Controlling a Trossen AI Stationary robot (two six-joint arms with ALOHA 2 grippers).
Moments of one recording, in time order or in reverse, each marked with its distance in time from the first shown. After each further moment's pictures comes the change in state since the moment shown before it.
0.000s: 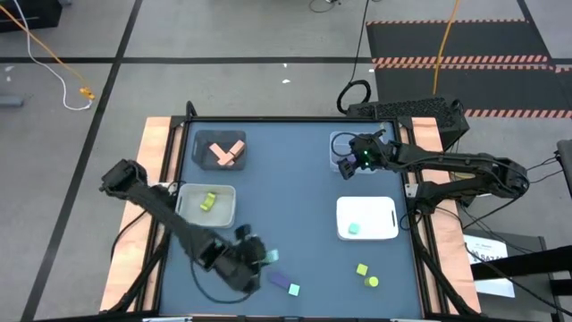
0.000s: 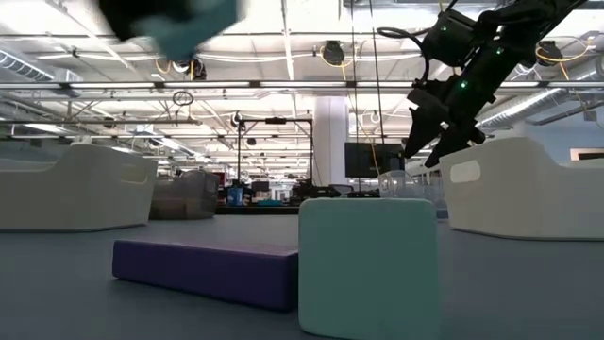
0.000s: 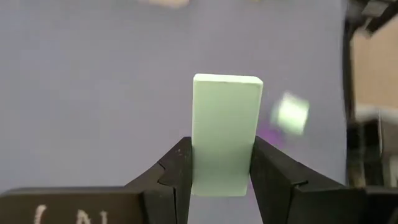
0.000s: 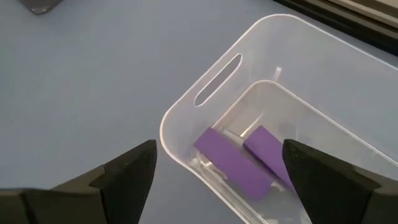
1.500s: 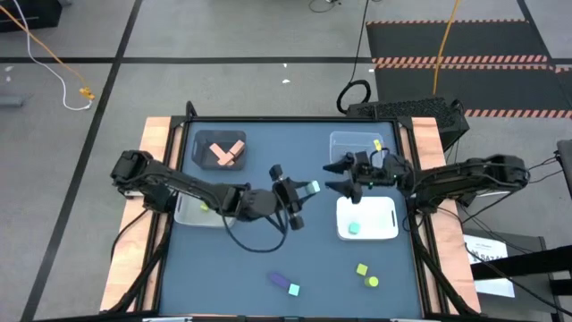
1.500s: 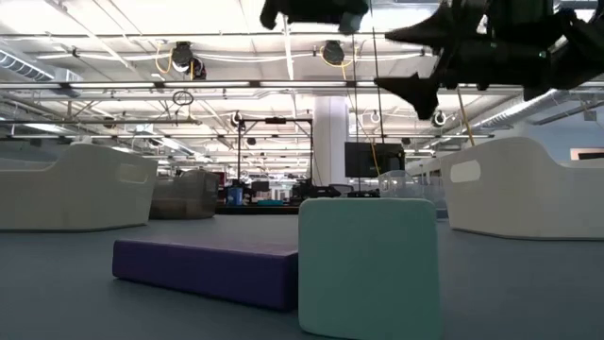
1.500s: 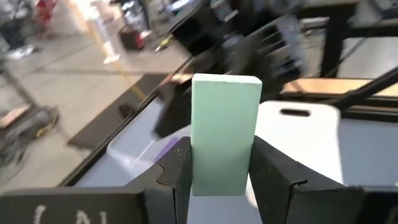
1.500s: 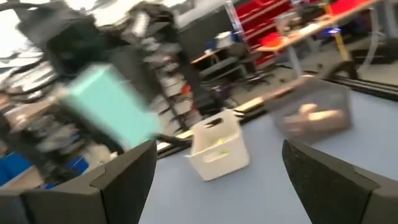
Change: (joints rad) left arm 0.396 0.000 0.000 0.671 -0.180 0.723; right arm 0.231 0.000 -0.351 1.278 -0.338 0.034
